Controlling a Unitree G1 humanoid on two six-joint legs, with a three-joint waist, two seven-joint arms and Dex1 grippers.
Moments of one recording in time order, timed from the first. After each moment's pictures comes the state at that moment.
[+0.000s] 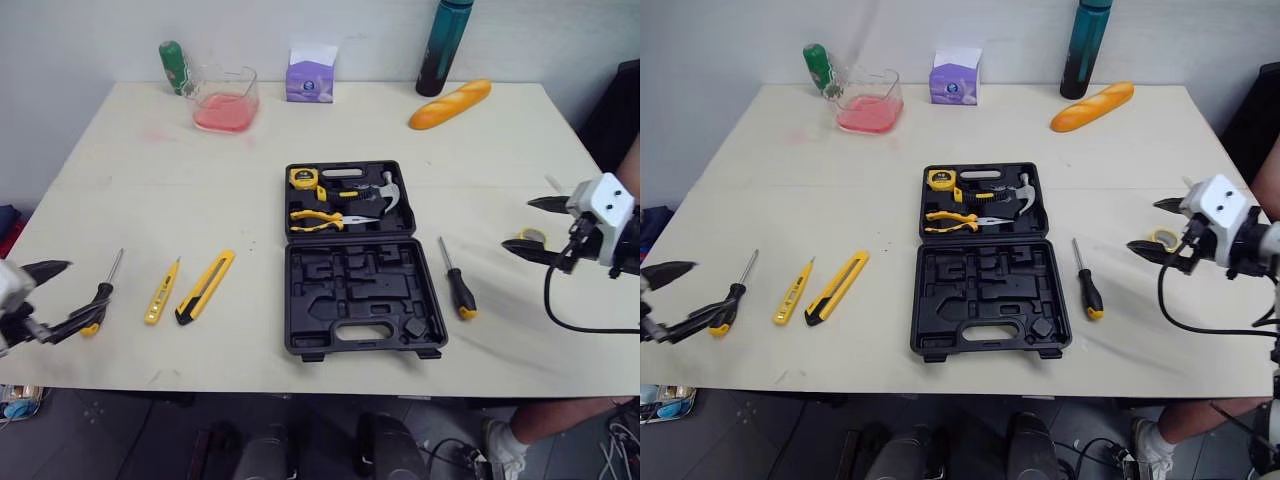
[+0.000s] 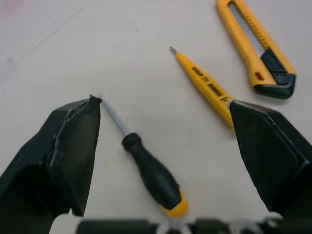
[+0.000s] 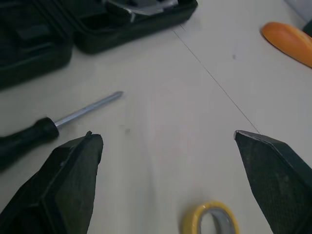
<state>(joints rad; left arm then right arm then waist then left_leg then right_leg) 0.21 0.97 0.66 -0.07 -0.42 0.18 -0.91 -0.59 -0.98 -0.14 0.50 0.21 0.00 1.21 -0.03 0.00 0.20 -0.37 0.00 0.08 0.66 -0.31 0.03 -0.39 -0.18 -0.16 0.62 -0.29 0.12</state>
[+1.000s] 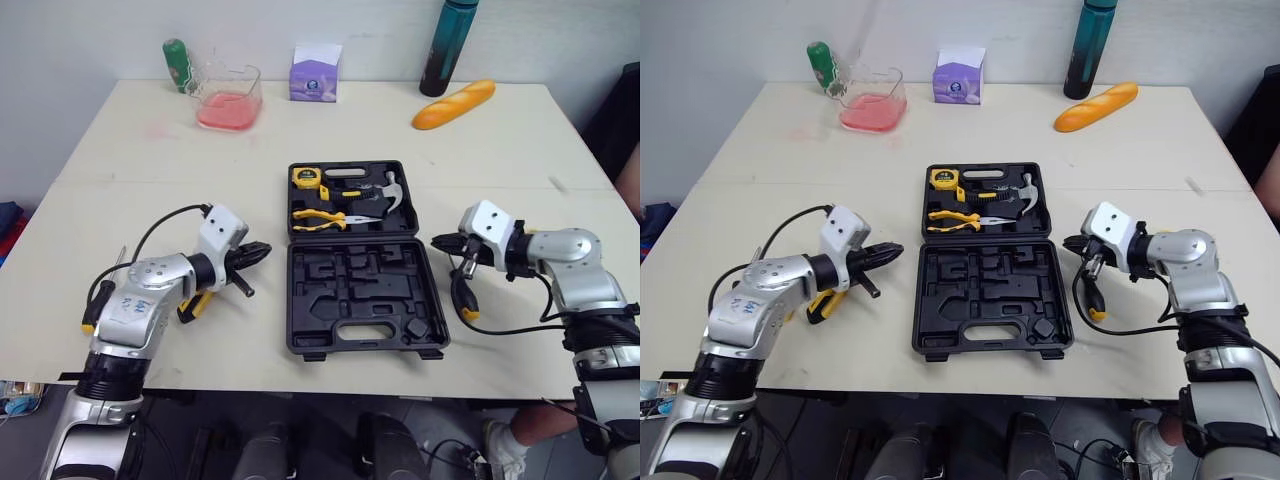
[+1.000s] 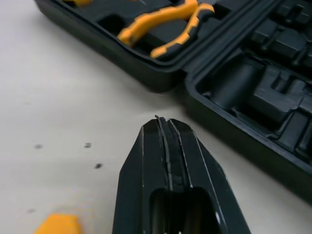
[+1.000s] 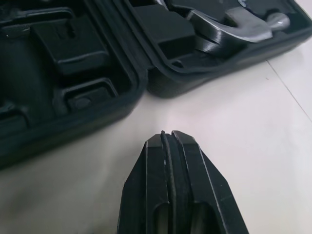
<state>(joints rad) -0.47 0.57 -0.03 -0.06 -0.30 0.65 -0.59 -0.70 -0.74 0.08 0.60 0.02 -0.09 1.07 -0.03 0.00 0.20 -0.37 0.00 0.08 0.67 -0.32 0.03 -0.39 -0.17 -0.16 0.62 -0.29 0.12</state>
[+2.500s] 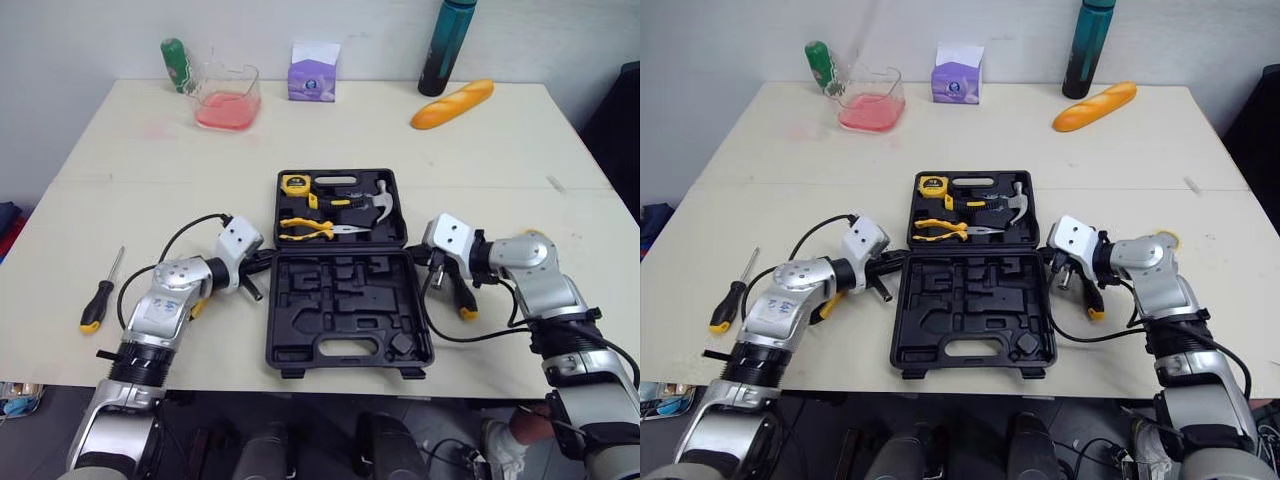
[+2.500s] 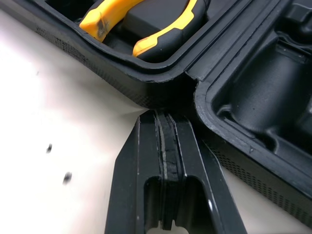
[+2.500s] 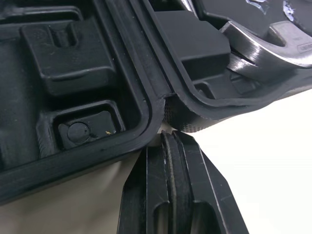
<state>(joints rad) -0.50 0.50 -0.07 0.13 -0.13 0.42 -0.69 -0.65 -0.62 0.12 0.43 -0.05 0.00 1.08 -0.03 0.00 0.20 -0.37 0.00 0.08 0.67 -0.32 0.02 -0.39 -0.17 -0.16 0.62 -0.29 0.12</state>
